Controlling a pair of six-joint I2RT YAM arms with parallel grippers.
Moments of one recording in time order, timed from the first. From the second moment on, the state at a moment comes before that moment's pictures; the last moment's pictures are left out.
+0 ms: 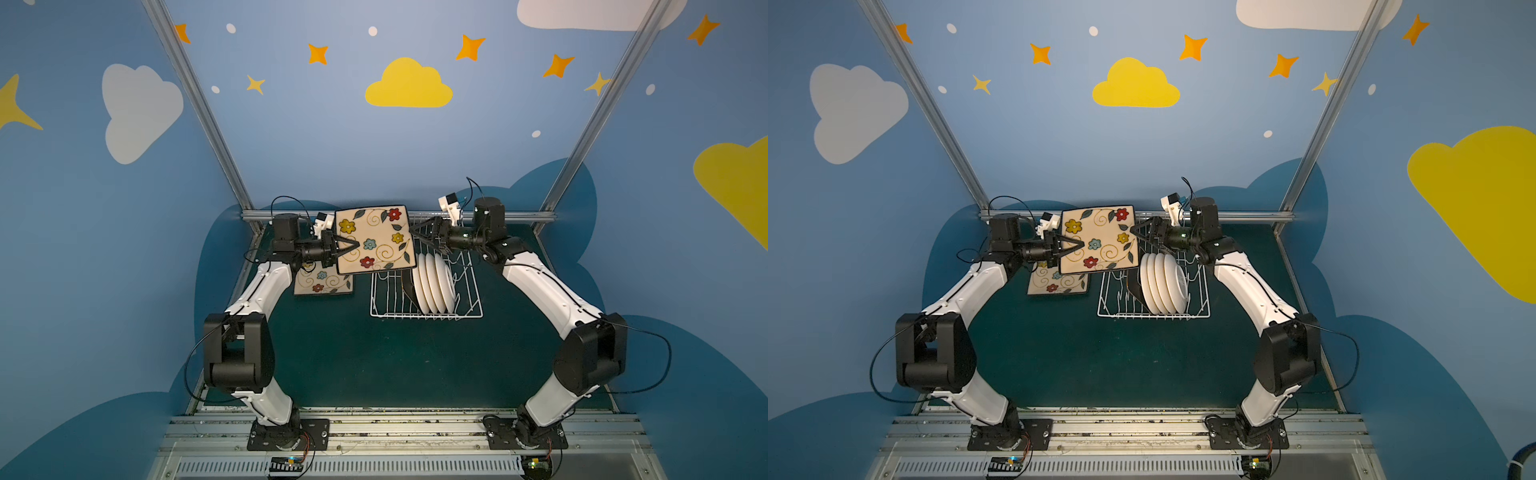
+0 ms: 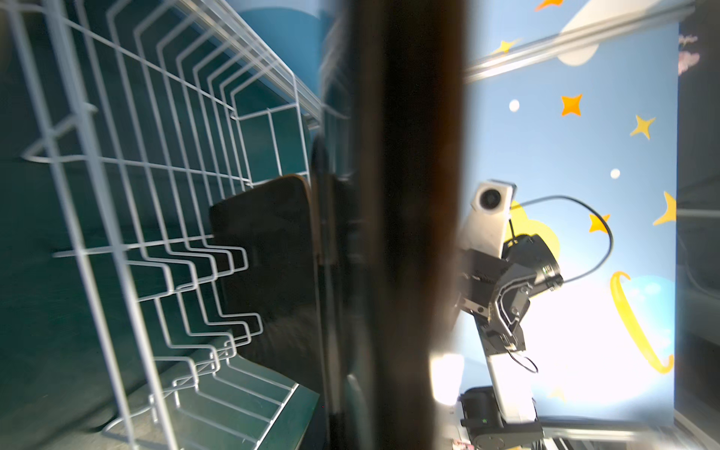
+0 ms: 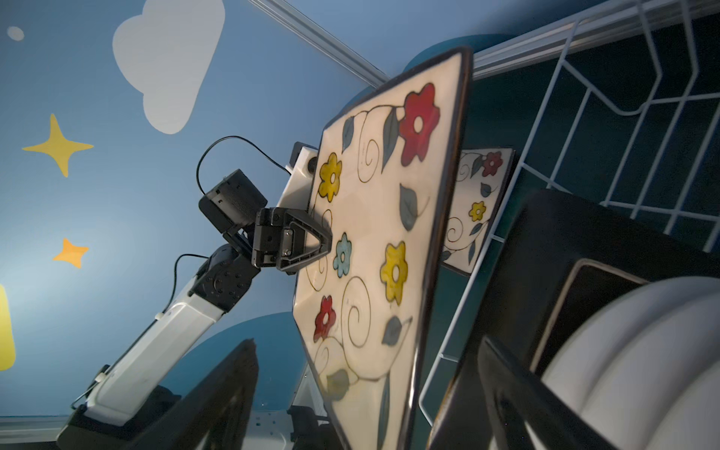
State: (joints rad) left arm 0.03 1.66 1.31 -0.16 1.21 -0.84; right arm 0.42 1.66 1.53 -0.25 -0.77 0.70
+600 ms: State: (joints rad) left arm 0.28 1.66 1.66 -0.91 1.02 -0.21; right arm 0.52 1.50 1.53 -0.49 -0.45 0.31
